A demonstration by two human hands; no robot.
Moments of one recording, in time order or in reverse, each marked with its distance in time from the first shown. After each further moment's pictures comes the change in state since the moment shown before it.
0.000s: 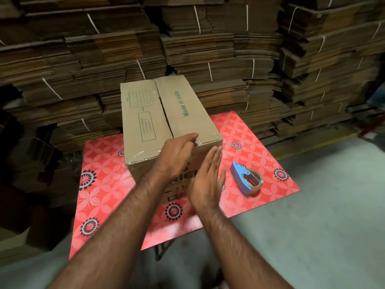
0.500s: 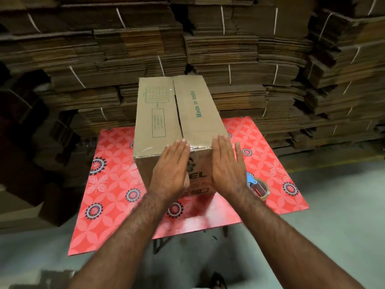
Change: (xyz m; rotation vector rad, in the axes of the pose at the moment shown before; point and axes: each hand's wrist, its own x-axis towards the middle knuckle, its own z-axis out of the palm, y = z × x) left_hand -0.035 -0.045 0.034 0.708 0.185 0.174; right_hand 0.074 0.053 -0.024 -0.343 0.112 -0.618
